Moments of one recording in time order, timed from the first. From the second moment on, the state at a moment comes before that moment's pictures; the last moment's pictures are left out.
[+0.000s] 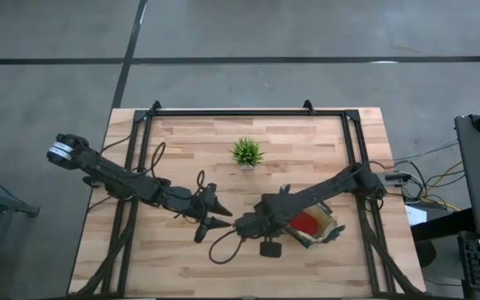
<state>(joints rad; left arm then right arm) -0.37 1.30 0.73 0.29 -0.12 -0.44 0.36 2.12 1.96 -1.38 -0.04 0.46</state>
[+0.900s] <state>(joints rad) -0.42 1.36 0.71 0.26 -0.07 -0.50 0.36 2.31 2.35 -1.54 0.06 0.34</state>
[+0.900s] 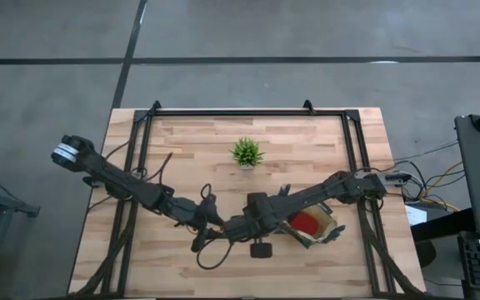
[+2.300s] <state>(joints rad) -0.45 1.42 0.71 0.27 -0.11 -0.44 0.39 2.22 2.35 -1.51 0.04 0.36</state>
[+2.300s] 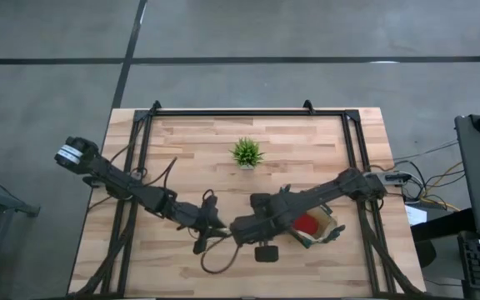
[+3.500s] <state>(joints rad) -0.54 1.42 0.67 0.81 -0.33 0.09 0.82 2.11 2.27 -1.43 1.16 0.44</state>
